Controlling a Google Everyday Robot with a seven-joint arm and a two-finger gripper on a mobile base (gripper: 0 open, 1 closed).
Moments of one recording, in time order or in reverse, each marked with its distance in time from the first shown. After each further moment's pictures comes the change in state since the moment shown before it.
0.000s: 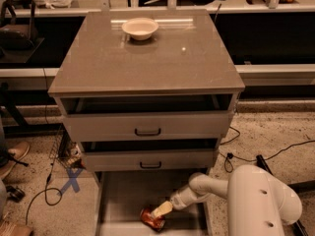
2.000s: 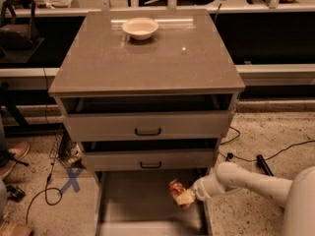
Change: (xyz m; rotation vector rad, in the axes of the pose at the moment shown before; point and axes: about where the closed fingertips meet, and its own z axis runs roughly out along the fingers) arm -0.004 0.037 -0.177 0.163 -0.096 -0.084
